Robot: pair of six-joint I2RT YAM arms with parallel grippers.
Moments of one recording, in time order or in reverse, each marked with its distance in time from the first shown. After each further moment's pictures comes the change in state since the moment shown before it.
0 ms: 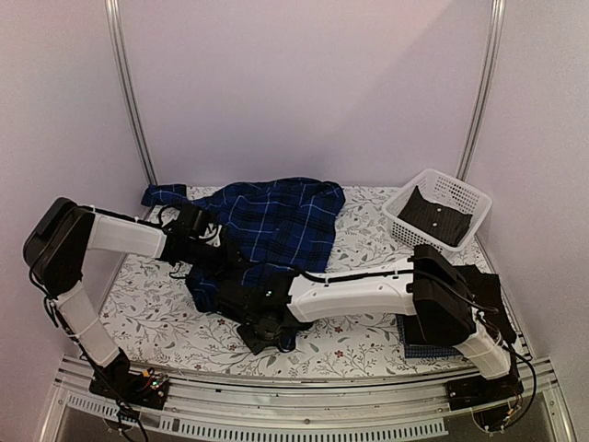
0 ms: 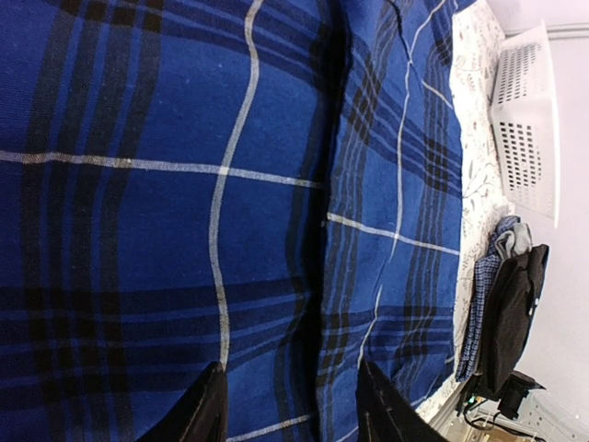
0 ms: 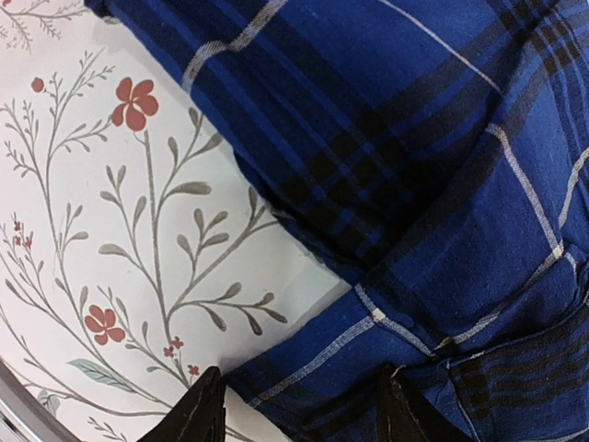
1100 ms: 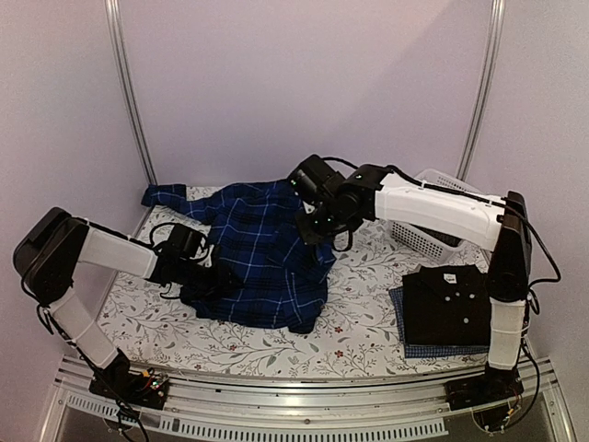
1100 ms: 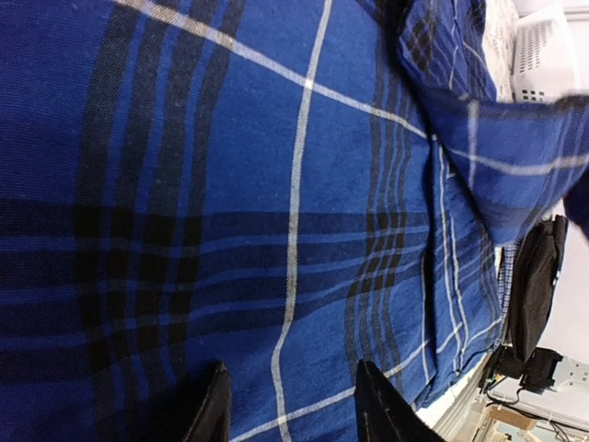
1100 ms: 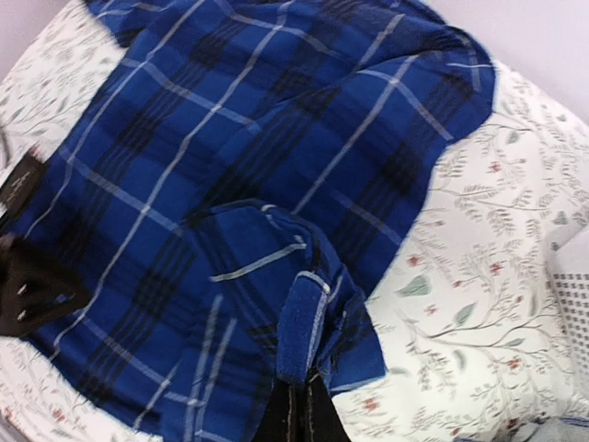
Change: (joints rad) left arm 0.000 -0.071 -0.208 0.094 -0.005 0.015; right arm -0.352 -0.369 -0.074 -0.008 0.077 -0.150
